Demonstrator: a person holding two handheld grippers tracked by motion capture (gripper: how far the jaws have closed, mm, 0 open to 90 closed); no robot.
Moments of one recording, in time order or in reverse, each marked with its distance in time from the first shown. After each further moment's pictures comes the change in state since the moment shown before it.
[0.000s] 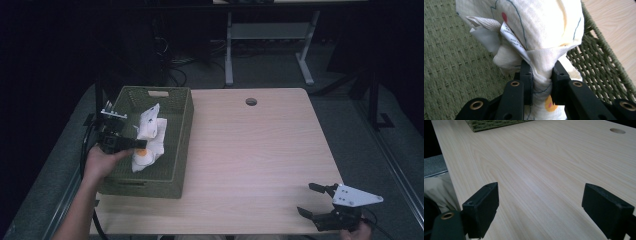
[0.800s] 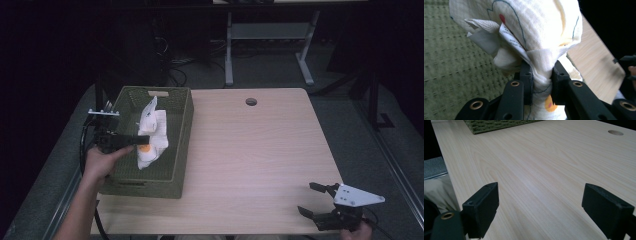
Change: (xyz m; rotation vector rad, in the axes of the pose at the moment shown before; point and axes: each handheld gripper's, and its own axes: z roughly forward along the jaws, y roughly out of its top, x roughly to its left) left arm 0.002 -0.002 -0.008 -0.149 -0.193 -0.070; right arm -0.001 0.001 -0.002 -0.012 -0.004 0.005
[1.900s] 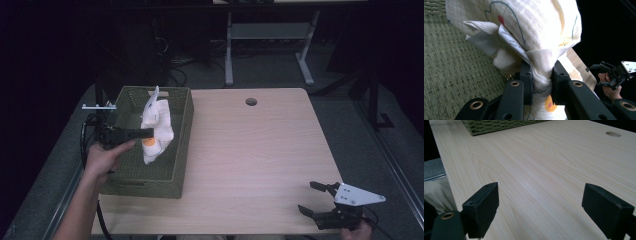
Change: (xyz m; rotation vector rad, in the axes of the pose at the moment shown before) left arm -0.020 0.012 -0.009 -0.092 -0.147 0.003; right arm -0.002 0.000 0.000 -0.008 -0.006 0.004
